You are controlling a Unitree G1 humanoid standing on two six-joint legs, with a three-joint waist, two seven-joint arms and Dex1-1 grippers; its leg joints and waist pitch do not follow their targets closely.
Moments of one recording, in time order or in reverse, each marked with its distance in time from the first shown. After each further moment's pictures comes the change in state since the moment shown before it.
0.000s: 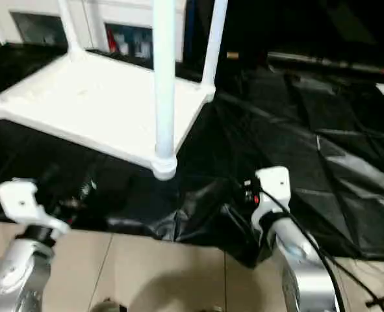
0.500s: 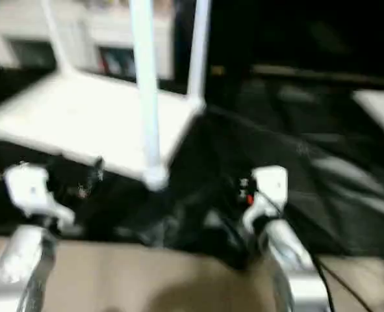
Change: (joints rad) left arm -0.051 0.037 -0.019 -0.025 0.065 0.069 0.054; right arm -0.002 0.048 0.051 -0.007 0.006 -0.010 -0.011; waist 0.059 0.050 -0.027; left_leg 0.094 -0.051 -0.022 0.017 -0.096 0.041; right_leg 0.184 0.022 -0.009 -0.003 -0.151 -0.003
